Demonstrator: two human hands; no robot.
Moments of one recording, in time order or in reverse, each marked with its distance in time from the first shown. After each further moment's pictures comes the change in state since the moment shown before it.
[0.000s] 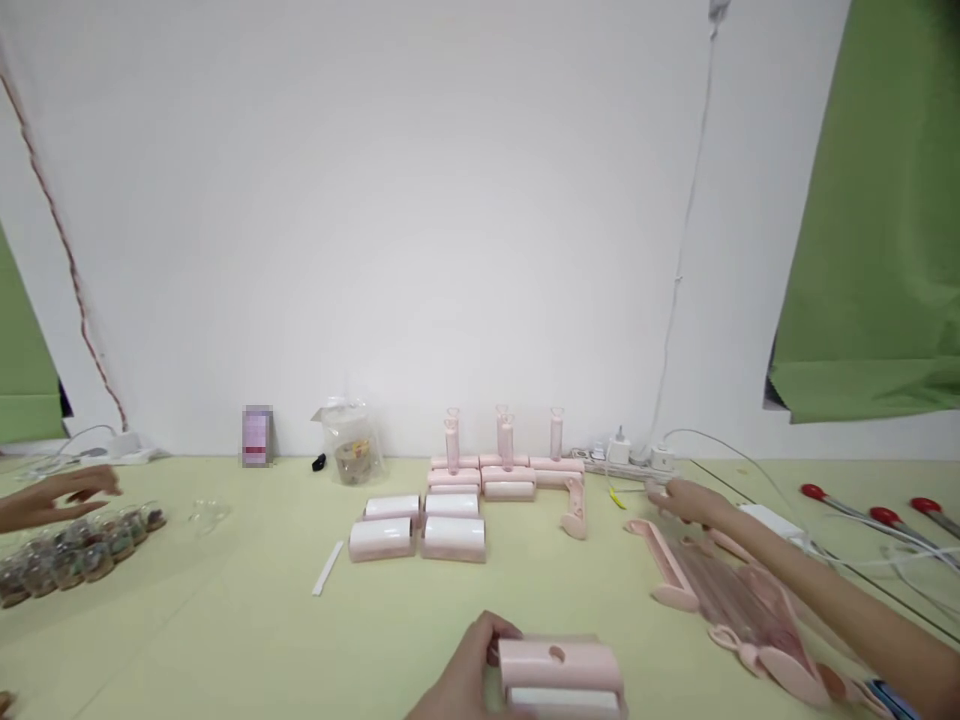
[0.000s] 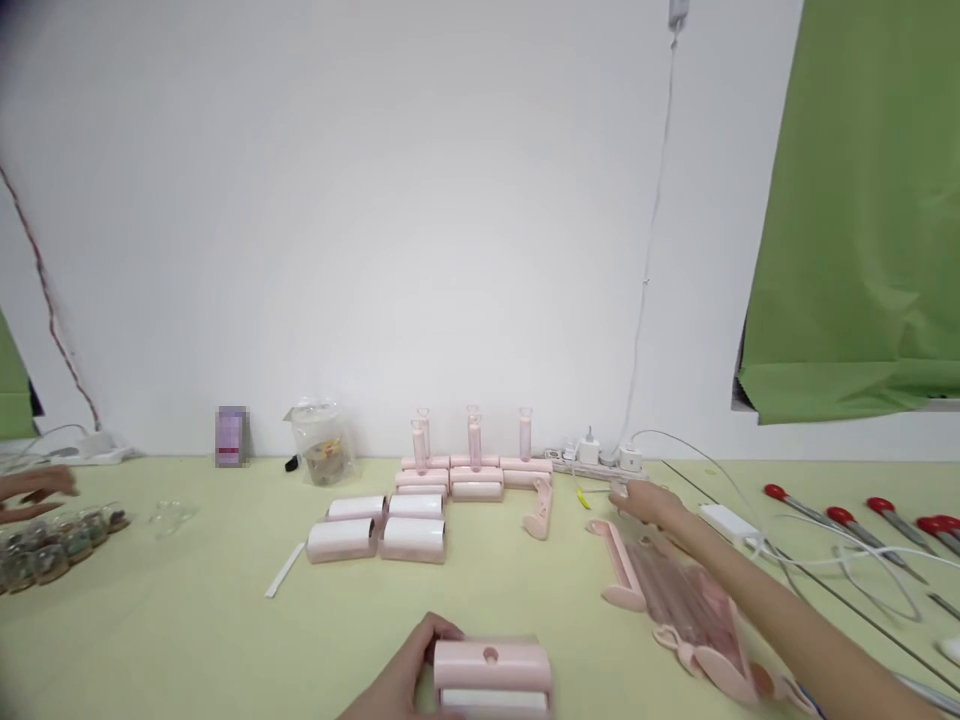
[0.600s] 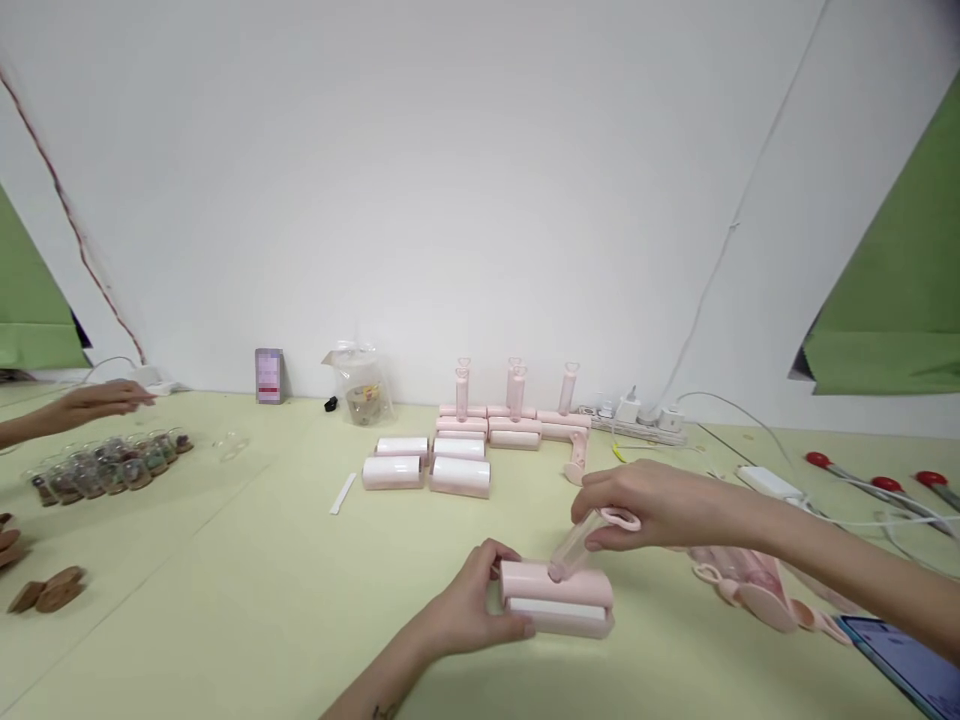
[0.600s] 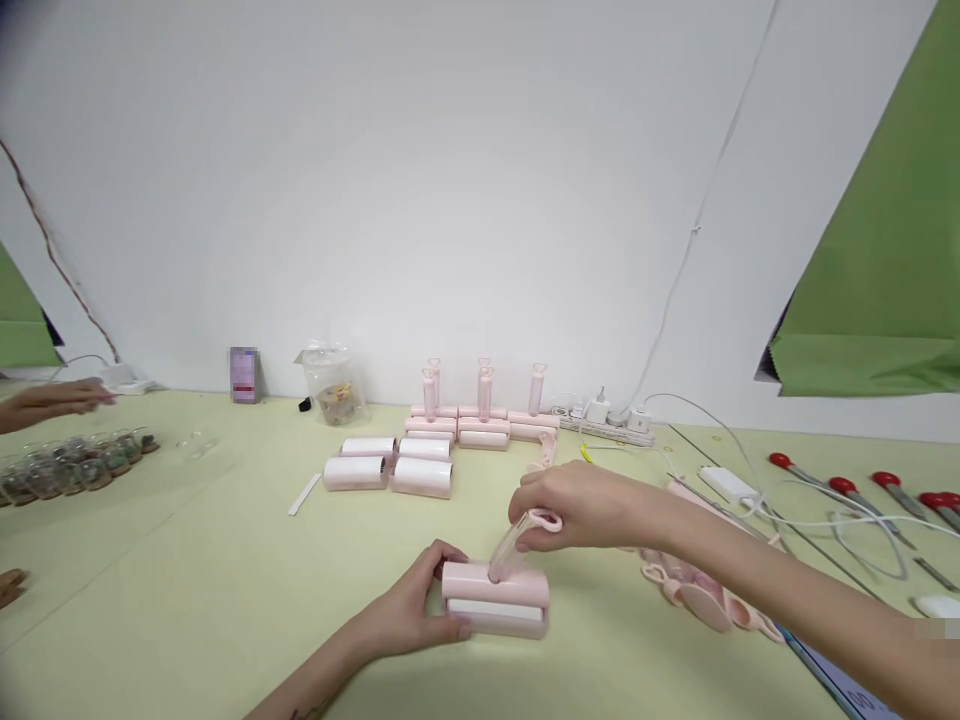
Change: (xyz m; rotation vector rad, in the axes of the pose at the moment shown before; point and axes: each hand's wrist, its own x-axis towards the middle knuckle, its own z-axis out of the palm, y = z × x) left_hand -0.004 -0.001 0.002 0.074 0.002 0.073; right_hand -0.139 -0.118 -0.020 -0.325 -0.226 -0.941
